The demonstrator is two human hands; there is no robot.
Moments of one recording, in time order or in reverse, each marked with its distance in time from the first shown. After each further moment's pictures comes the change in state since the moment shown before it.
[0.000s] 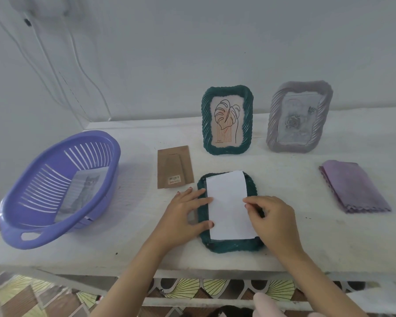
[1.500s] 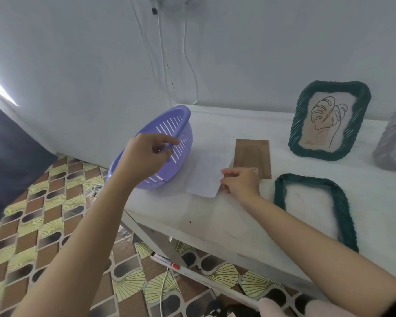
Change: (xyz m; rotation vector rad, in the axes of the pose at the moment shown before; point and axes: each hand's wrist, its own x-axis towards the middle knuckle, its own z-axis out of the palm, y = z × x) left_hand -0.088 -0.032 -0.190 0.034 0.541 -0.423; right_hand 0.058 -0.136 0.156 0.637 -0.509 0.490
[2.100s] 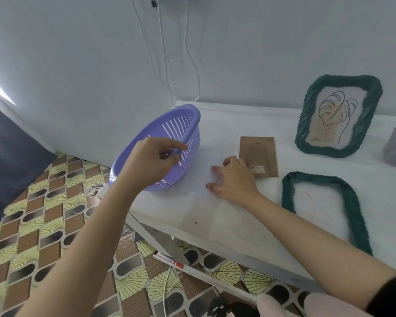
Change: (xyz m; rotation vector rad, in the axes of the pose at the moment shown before) left_hand 0.000 -0.011 0.005 0.023 -0.073 0.085; right_hand 0.006 -0.005 0.013 -0.989 -0.144 -0.452
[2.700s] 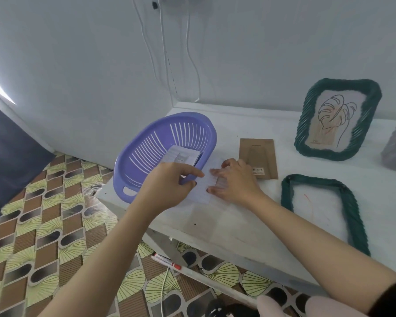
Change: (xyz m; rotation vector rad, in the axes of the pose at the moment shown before) left_hand -0.017 -0.003 0.037 0.197 -0.144 0.078; right_hand 0.003 0.009 0.000 -0.086 -0.012 -0.082
